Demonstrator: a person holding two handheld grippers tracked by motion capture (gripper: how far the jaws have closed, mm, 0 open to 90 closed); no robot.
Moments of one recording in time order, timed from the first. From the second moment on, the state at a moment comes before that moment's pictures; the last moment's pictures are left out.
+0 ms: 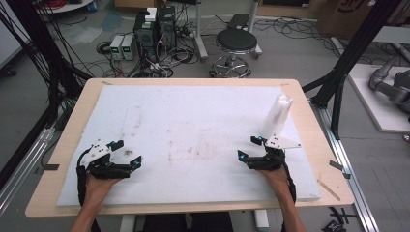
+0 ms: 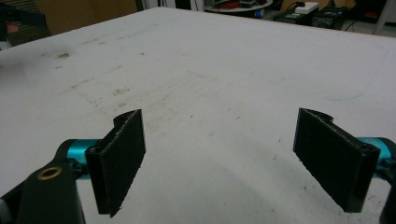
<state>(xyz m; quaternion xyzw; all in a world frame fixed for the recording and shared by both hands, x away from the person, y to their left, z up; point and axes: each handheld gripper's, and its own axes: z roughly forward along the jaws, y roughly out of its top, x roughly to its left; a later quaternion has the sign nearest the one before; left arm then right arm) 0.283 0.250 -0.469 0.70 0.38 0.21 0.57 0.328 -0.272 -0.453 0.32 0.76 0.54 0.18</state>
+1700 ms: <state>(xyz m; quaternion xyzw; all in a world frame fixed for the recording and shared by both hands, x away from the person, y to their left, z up) 0.285 0.247 -0.469 0.71 0.38 0.20 0.56 0.349 -0.369 -0.293 0.37 0.75 0.49 0.26</state>
